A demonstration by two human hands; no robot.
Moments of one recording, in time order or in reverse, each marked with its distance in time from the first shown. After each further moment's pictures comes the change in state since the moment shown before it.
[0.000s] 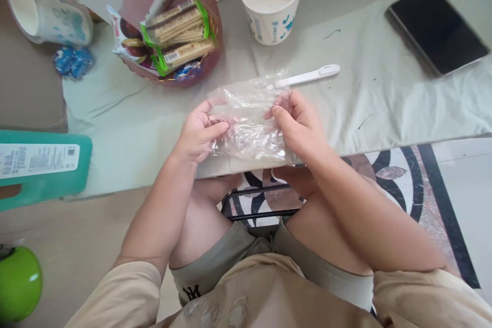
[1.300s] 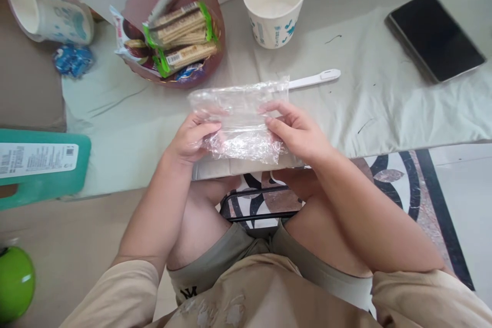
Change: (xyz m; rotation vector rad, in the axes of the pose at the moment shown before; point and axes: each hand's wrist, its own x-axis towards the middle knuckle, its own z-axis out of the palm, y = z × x) left_hand -0.006 0.015 -0.006 0.040 -0.143 -0.093; right_hand 0.003 -0.004 -0.004 0.049 -0.281 0.071
